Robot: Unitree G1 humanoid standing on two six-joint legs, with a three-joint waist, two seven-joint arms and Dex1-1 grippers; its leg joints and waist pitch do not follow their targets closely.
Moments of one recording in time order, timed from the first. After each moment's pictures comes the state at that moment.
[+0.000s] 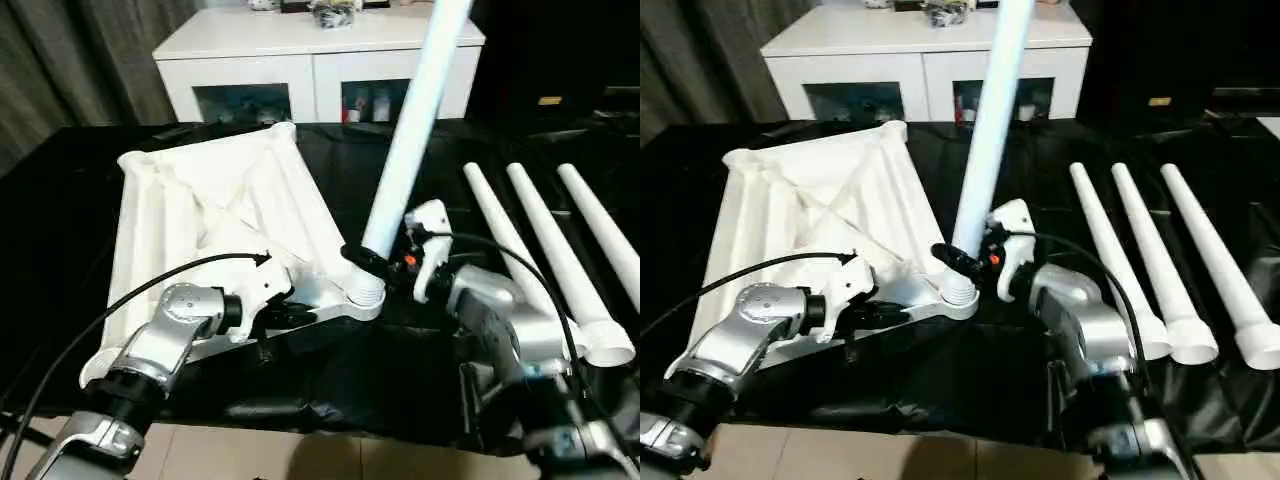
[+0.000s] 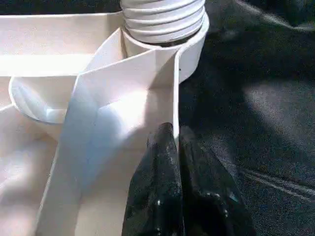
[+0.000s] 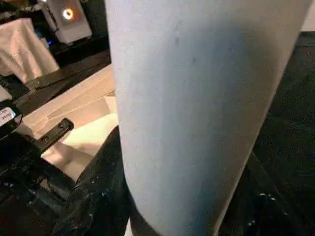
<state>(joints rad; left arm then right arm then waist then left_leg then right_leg) -0.46 0.38 -0.29 0.48 -0.04 0.11 -1.04 -0.42 -0.22 0.07 0.24 0.32 0.38 0.69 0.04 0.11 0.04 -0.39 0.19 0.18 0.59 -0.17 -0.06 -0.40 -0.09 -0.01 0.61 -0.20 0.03</state>
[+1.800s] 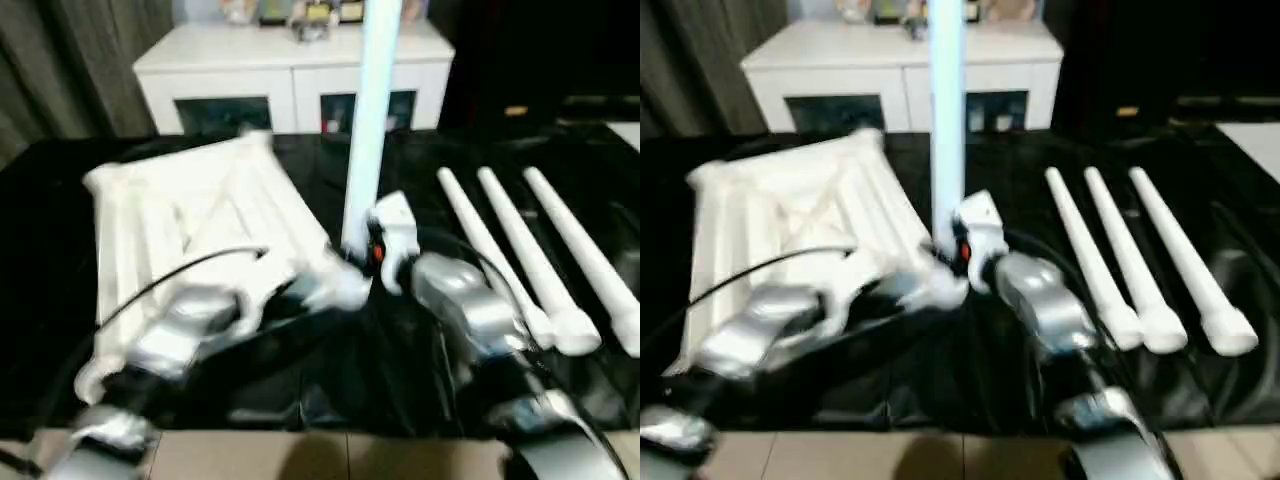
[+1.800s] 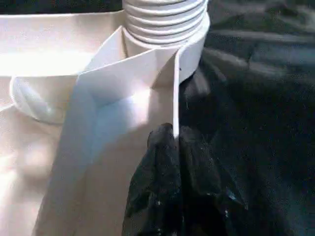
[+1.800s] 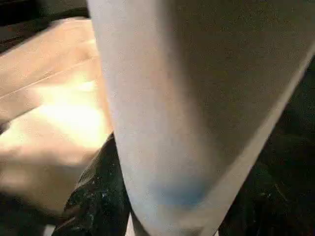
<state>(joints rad) -0.51 0.27 -0.26 0.50 0.00 0.32 -0.80 -0.61 -0.10 0.13 0.50 0.12 0.35 0.38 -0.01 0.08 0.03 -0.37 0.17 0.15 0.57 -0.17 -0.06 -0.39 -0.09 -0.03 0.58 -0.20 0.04</state>
